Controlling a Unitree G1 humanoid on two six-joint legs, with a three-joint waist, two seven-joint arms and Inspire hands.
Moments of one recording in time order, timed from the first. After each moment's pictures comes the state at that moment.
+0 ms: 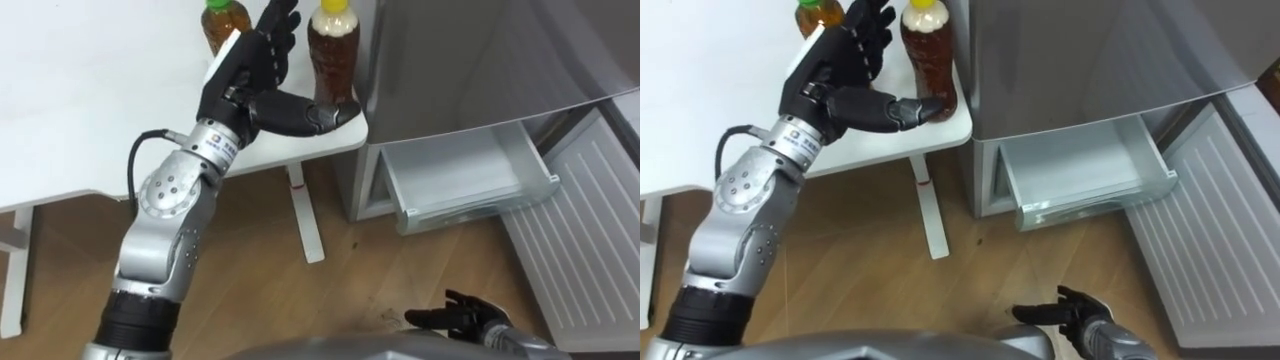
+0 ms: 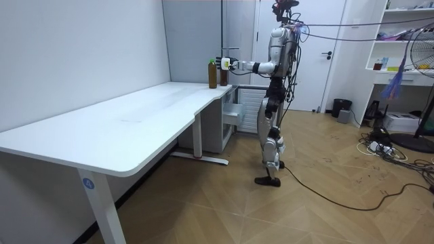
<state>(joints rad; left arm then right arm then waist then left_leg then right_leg) 0.00 0.20 -0.13 -0.10 -0.29 0.08 -0.23 0.00 -0.21 -0.02 1.26 0.10 0.00 0.18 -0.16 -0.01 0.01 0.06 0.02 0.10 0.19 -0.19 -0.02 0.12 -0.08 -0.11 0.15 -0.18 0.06</state>
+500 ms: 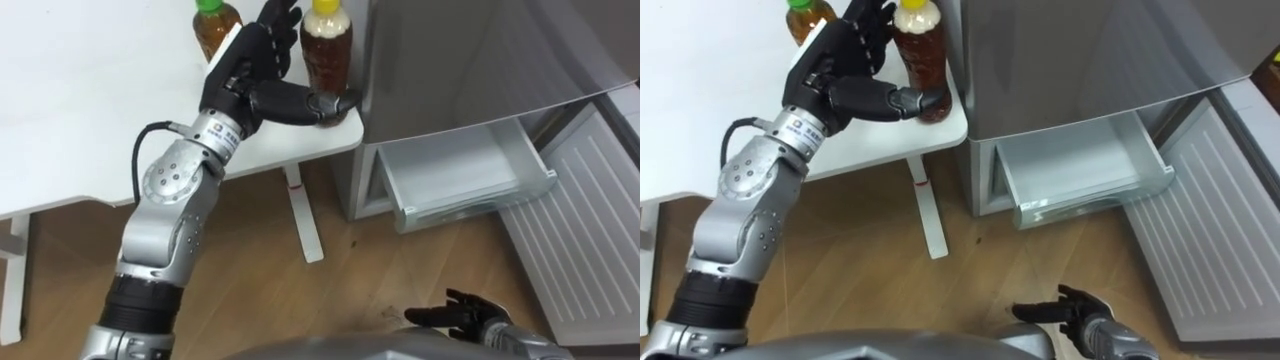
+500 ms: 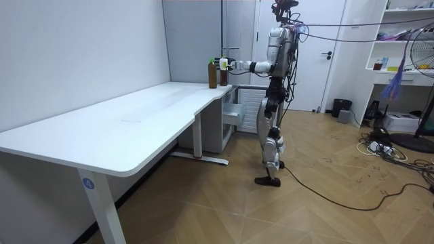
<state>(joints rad) -0.08 0.20 -0.12 -0.07 -0.32 0.10 -0.21 0.00 -0.21 -0.02 1.24 0.10 0.04 0.16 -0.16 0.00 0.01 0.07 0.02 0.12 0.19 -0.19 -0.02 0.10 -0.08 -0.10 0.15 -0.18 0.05</state>
